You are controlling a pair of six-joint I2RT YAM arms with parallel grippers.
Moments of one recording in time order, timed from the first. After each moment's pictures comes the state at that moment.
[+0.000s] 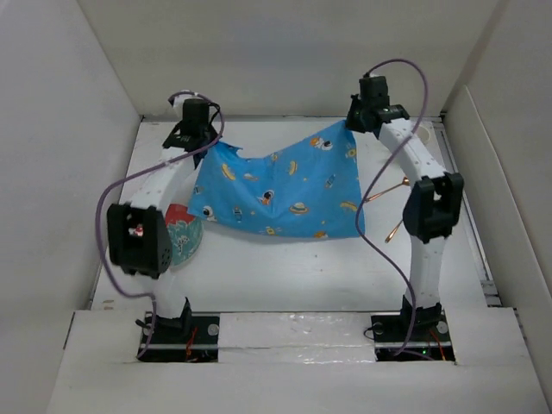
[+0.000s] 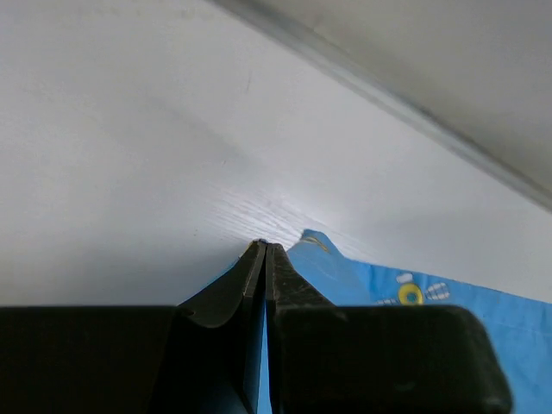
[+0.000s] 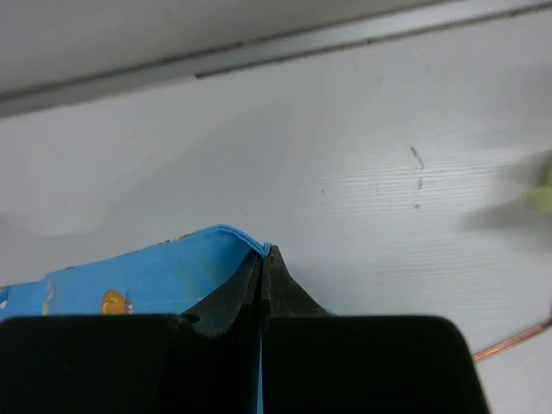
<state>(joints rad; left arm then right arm) -0.19 1.60 1.46 -0.34 -0.29 -0.61 0.22 1.98 1.98 -0.56 0.14 0.37</state>
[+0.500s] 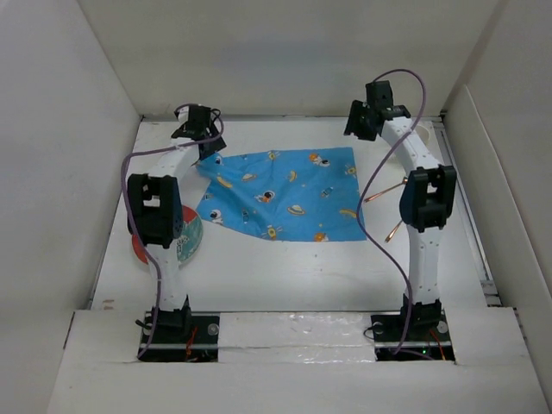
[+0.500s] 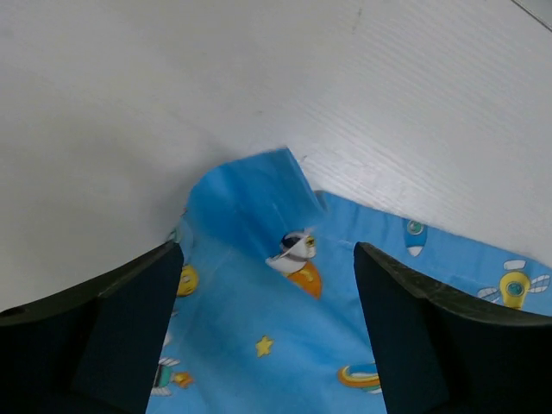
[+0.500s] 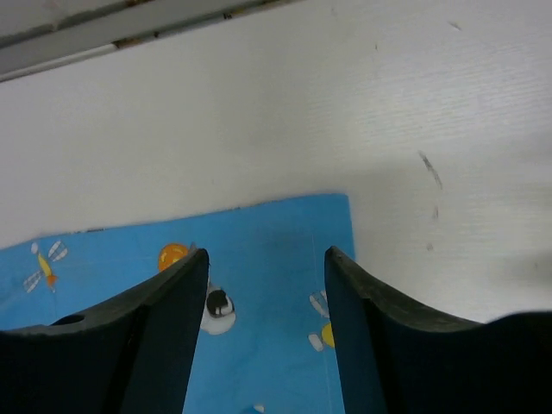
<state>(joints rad) -0.14 2.09 1.71 -0.46 -0.27 -0.59 0.14 2.38 2.29 -0.67 -0.03 0.39</state>
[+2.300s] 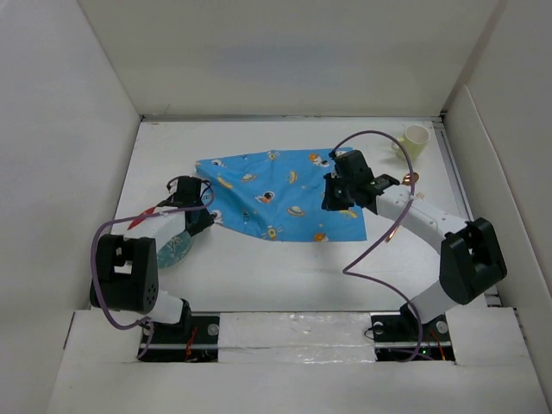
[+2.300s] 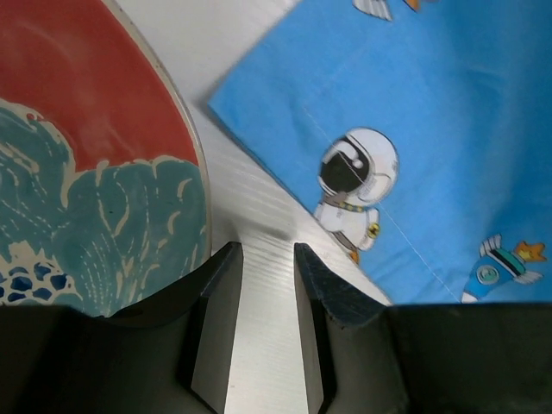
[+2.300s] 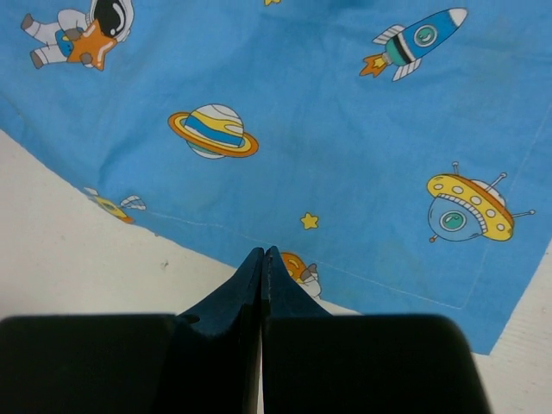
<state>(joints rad) -0.14 1.45 0.74 -0.35 -0.13 -0.64 0.52 1.56 1.12 -0.43 -0.08 0.40</state>
